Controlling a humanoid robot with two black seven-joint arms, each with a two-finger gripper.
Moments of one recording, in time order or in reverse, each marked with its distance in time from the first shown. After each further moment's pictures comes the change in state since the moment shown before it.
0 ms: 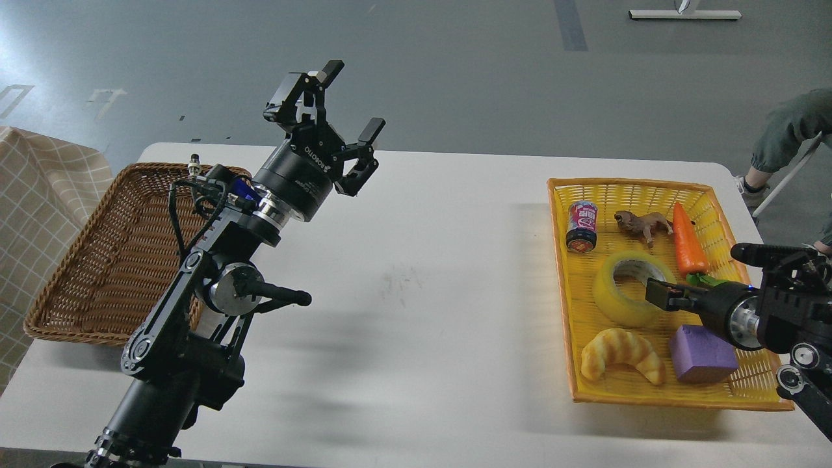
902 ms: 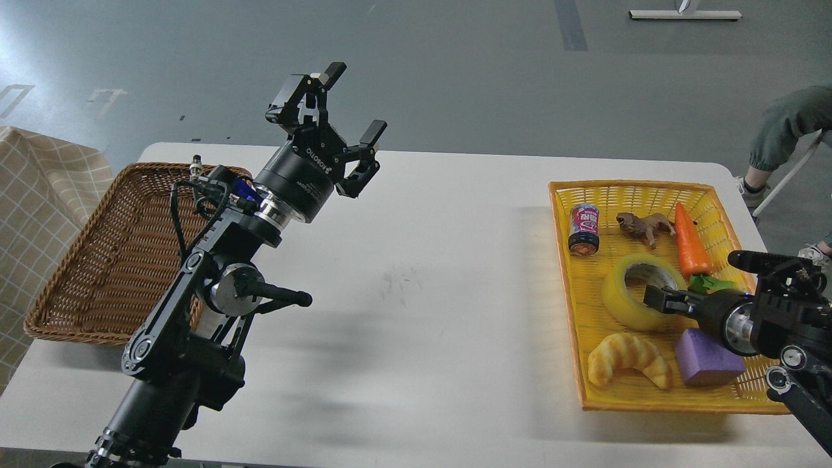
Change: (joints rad) left arm 0.001 0.000 0.004 0.002 -0.001 0.000 0.007; right arm 0.000 0.041 0.005 -0.074 -0.010 0.000 -0.019
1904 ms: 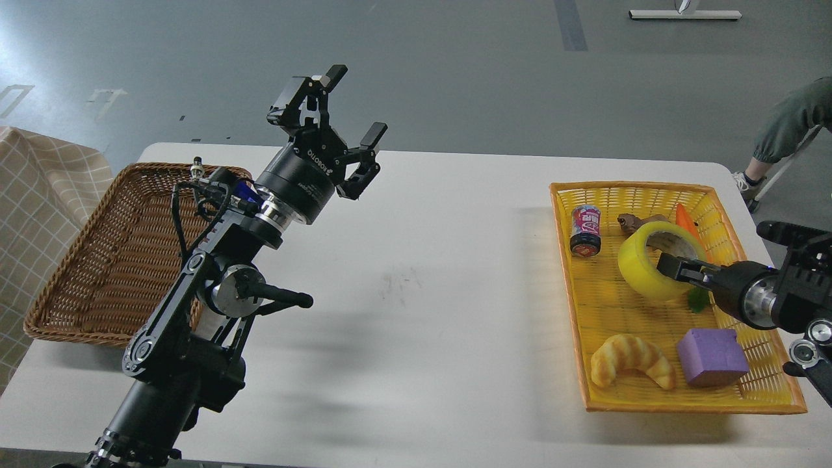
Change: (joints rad) left arm 0.002 0.000 0.005 0.001 0.000 0.008 -0.001; right arm 0.094 -0.027 0.097 0.044 0.081 0.000 -0.004
